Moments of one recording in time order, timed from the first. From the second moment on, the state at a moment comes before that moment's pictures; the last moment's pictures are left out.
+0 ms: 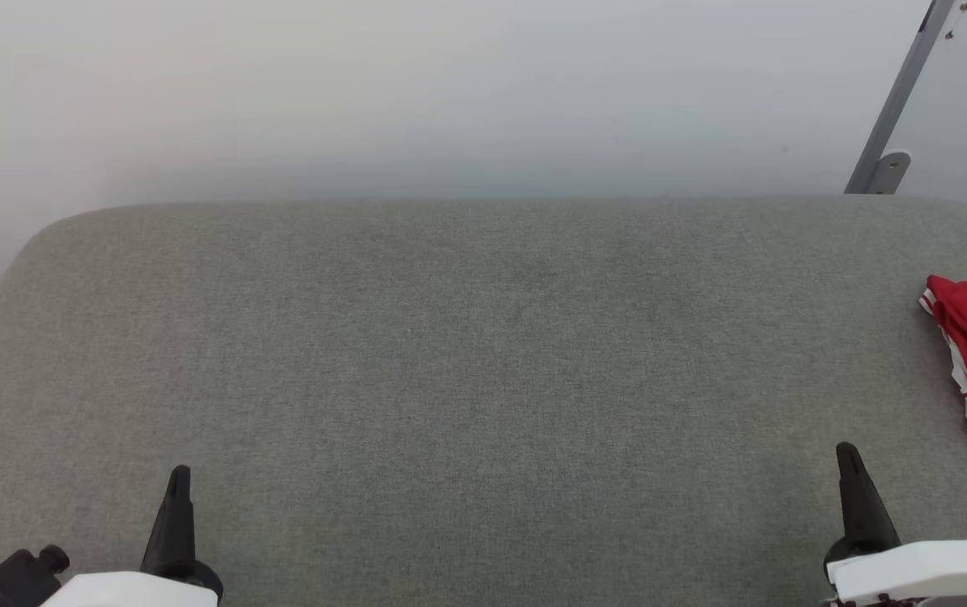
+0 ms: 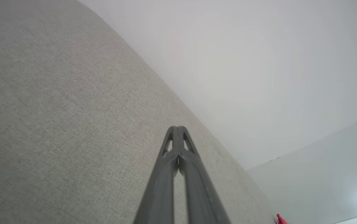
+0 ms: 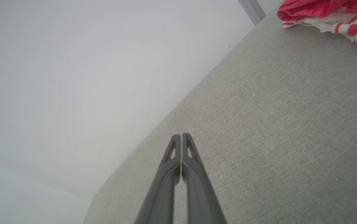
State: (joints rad) left arm 0.06 0.10 0.09 0.19 -0.93 -0.13 -0.07; right arm 0.05 -0.05 -0.11 0.22 0.89 0.13 -0.07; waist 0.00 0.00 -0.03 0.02
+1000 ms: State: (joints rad) left arm -0.02 0.07 0.10 0.22 -1.25 -0.13 0.01; right arm -0.03 -0.05 -0.11 0.23 1.22 0.13 0.01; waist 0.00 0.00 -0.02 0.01
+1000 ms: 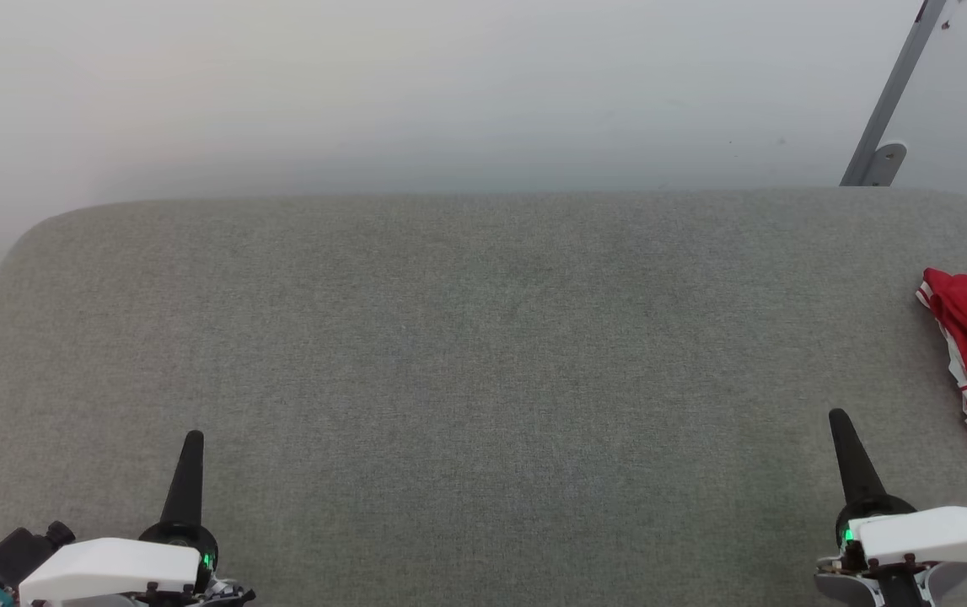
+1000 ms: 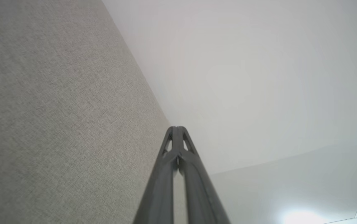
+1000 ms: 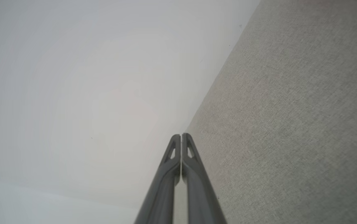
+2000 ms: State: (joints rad) left arm -0.07 0.06 0.11 0.23 -1.47 -0.13 0.08; right arm -0.07 -0.05 -0.11 0.24 1.46 0.13 0.08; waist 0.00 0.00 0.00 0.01
